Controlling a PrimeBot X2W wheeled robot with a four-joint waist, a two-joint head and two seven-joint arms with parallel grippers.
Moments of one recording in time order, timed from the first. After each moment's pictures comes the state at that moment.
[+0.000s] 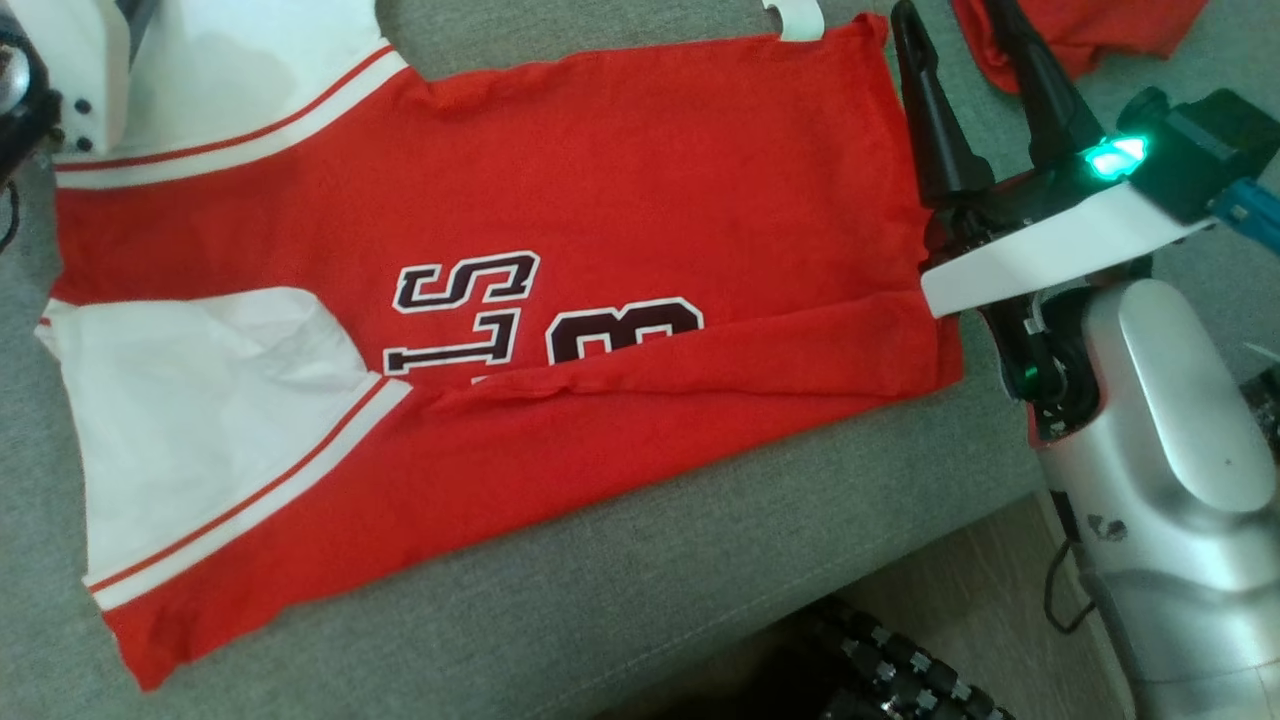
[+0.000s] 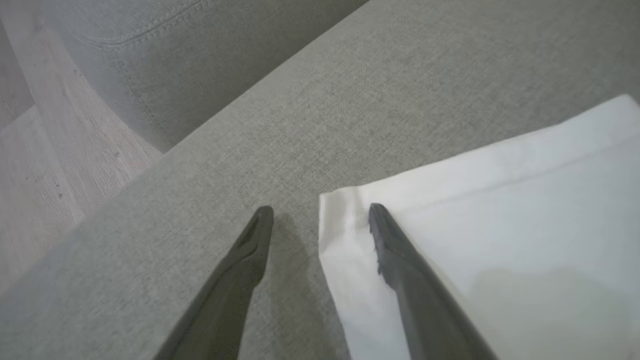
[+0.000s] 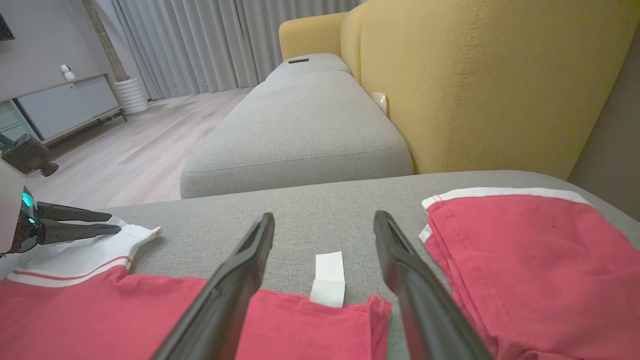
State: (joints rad) left arm -1.28 0.58 -1.04 0.86 -0.74 -0.13 0.24; right arm -0.60 -0.16 0.29 0.21 0.42 0.13 -0.08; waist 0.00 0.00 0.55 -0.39
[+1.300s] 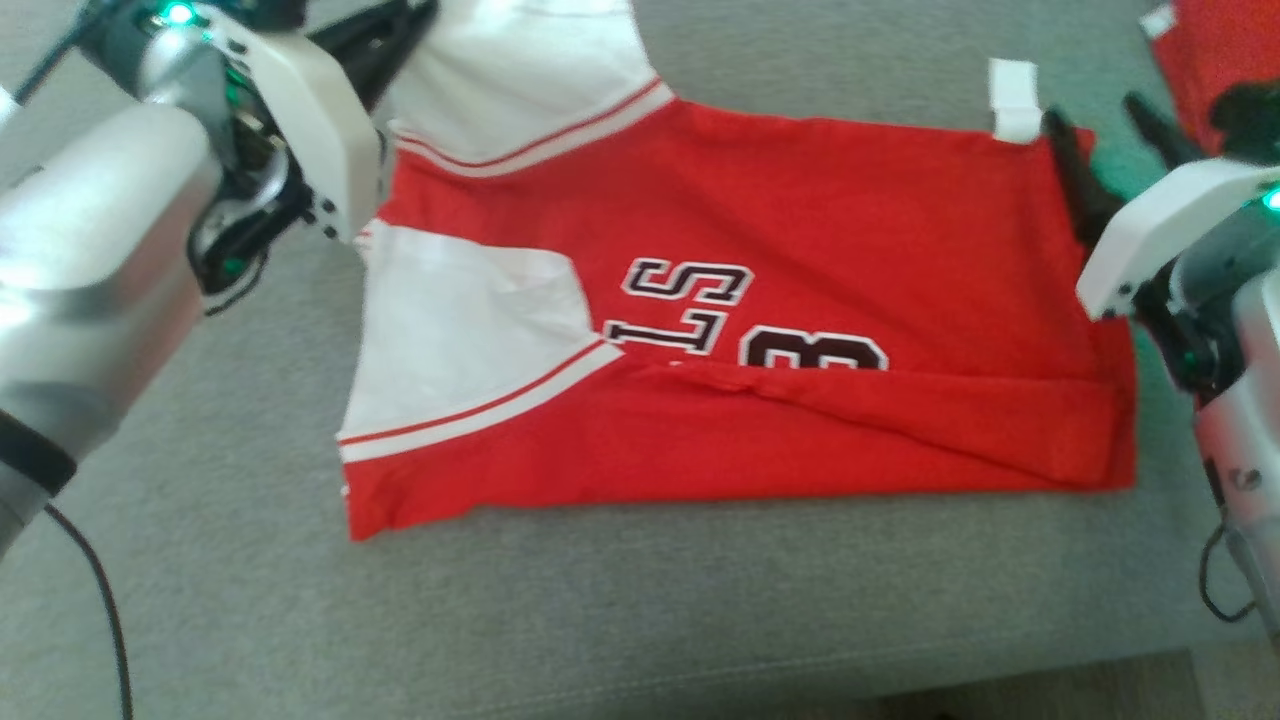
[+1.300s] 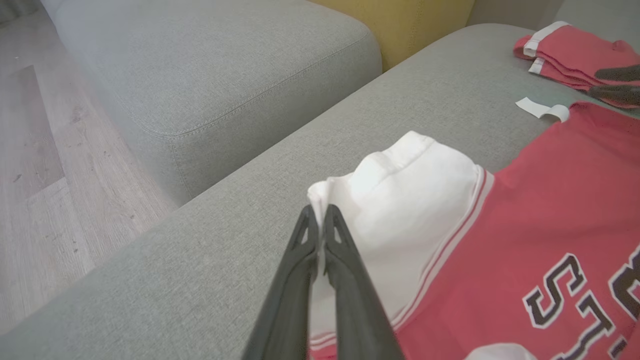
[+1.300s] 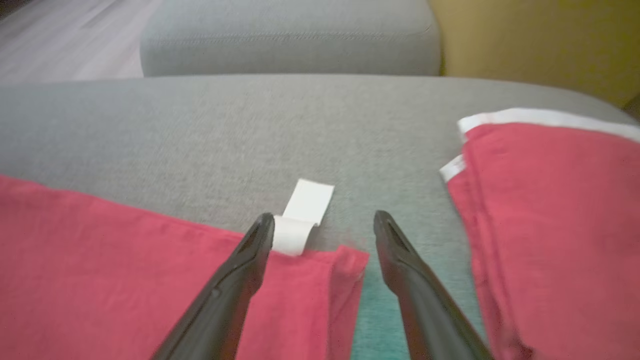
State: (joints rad) left arm -1.26 0.50 -1.31 0.64 -0.96 -0.13 -0.07; right arm -0.68 -0.36 0.24 0.56 0.41 0.13 0.18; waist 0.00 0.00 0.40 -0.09
